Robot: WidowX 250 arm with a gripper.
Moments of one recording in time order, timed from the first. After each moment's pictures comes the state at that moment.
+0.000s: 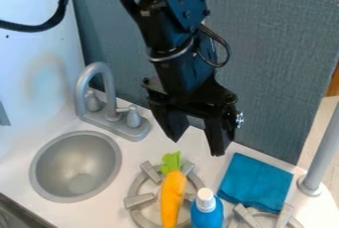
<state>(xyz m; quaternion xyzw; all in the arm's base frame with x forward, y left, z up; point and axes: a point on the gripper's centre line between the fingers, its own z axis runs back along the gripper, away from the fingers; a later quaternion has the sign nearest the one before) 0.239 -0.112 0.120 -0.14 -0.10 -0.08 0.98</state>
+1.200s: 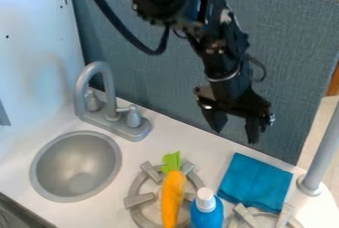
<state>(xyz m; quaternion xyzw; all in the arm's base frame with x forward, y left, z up) 0.341 -0.130 0.048 -0.13 -0.13 -0.08 0.98</state>
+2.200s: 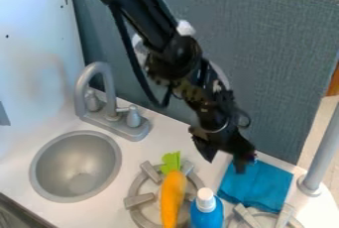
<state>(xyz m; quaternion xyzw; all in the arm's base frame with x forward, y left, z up) 0.356 -0.123 -0.037 -0.10 -0.17 -0.06 0.98</state>
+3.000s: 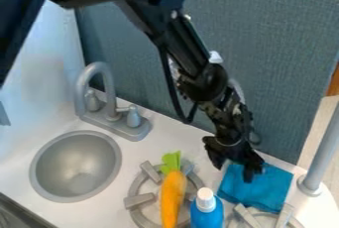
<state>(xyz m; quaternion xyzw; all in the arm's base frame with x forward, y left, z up) 0.388 -0.139 -0.078 -0.07 -0.16 -0.07 0.98</state>
